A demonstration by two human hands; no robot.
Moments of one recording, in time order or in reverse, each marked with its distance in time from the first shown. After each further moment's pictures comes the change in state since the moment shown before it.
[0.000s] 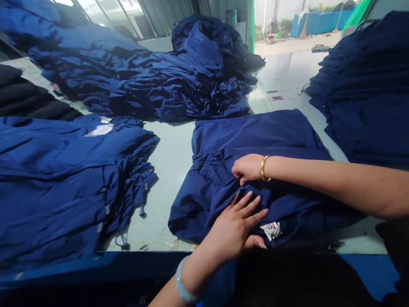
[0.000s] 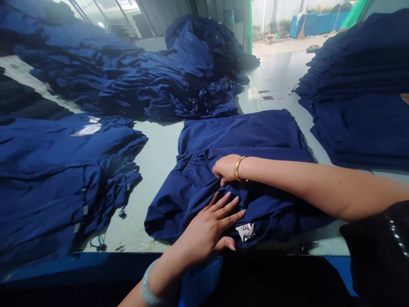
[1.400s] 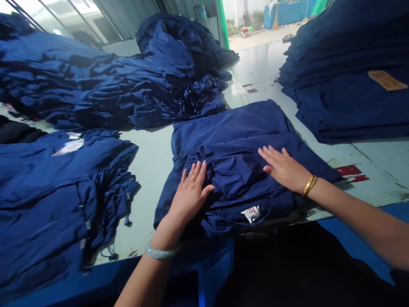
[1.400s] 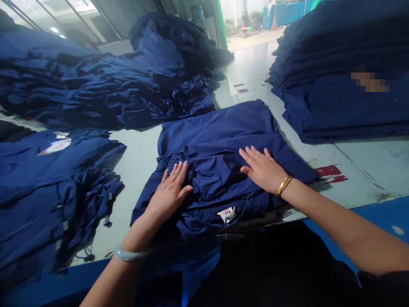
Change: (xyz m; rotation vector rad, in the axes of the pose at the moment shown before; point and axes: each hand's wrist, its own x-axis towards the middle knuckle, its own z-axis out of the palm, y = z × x) left_hand 0.006 -0.086 -0.020 0.382 0.135 -0.410; right_hand -0.157 0.031 0.129 0.126 0.612 0.438
